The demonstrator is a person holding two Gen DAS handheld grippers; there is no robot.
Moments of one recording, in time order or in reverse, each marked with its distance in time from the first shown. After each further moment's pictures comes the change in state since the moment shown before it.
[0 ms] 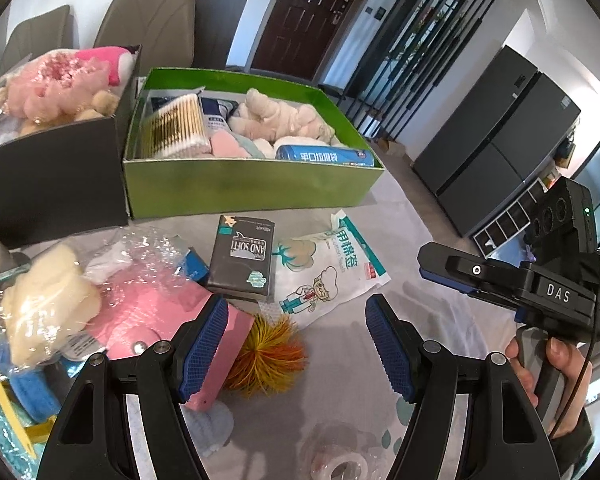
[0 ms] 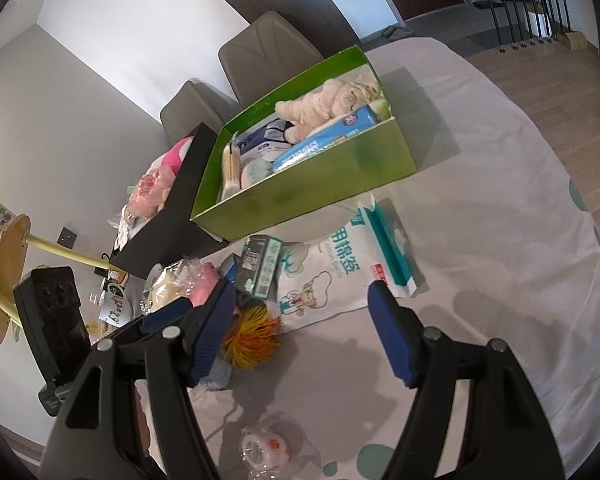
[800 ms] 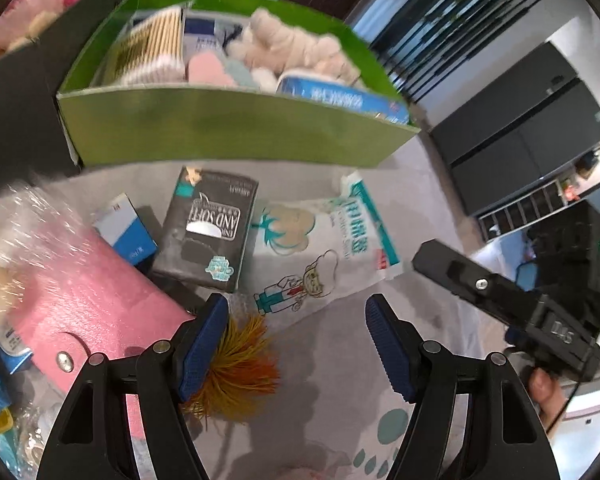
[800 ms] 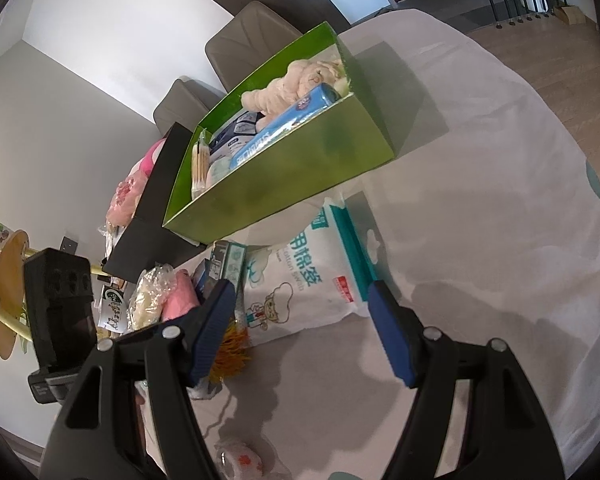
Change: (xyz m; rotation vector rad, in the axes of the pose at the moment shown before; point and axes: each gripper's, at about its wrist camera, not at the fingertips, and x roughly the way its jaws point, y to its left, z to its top) left arm 0.062 -0.008 0.013 -0.134 0.235 0.024; right arm 0.027 -0.038 0.008 0.059 0.042 0.035
